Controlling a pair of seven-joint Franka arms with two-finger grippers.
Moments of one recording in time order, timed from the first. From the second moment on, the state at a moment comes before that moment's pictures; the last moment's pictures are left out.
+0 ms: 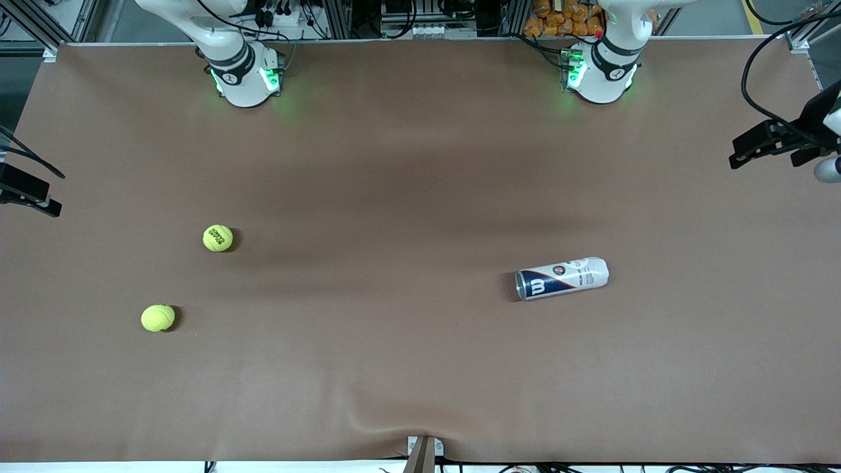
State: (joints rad) left arm 0.07 0.02 -0.11 -1.52 0.01 1.48 -0.03; right arm -0.04 0.24 -0.06 -1.16 0.09 1.45 -0.17
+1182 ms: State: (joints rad) left arm -0.37 0.52 -0.15 -1.52 0.41 1.68 0.22; right arm -0.08 0.10 -0.07 -1.60 0.07 1.75 -0.17
